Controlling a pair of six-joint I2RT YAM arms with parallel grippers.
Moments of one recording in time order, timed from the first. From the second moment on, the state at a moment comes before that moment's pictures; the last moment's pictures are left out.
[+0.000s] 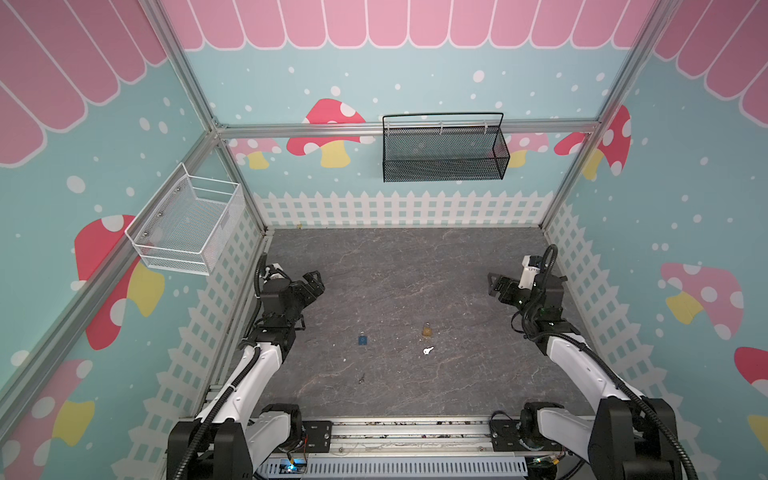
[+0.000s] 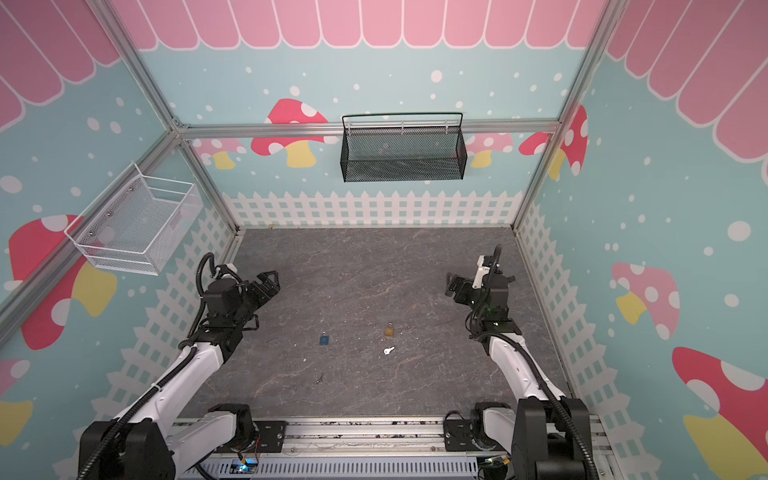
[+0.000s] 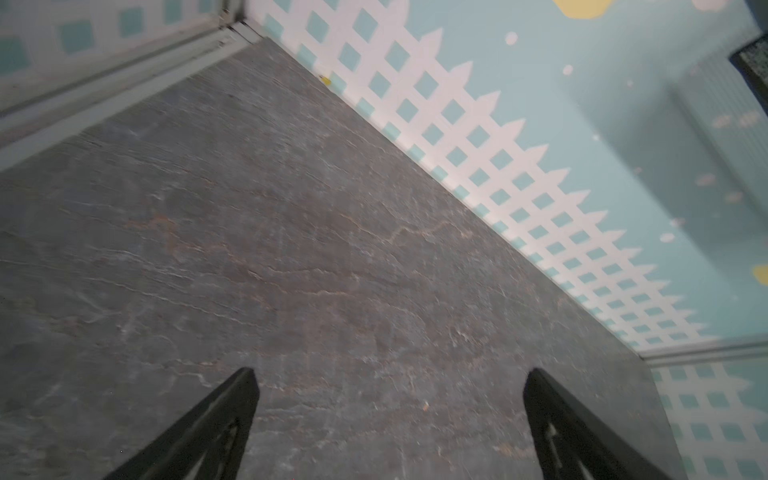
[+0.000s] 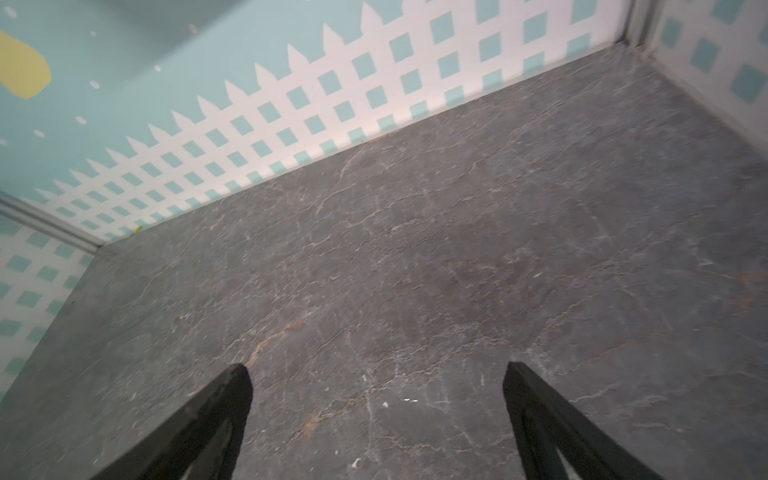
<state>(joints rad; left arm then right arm) -0.07 1.04 0.58 0.04 0.01 -0.67 0.02 1.15 0.62 0.07 -0.18 0.36</state>
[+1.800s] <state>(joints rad) -0.78 1.05 0.57 -0.17 -0.17 -0.85 0.82 1.43 0.66 -0.26 -0.07 0.59</state>
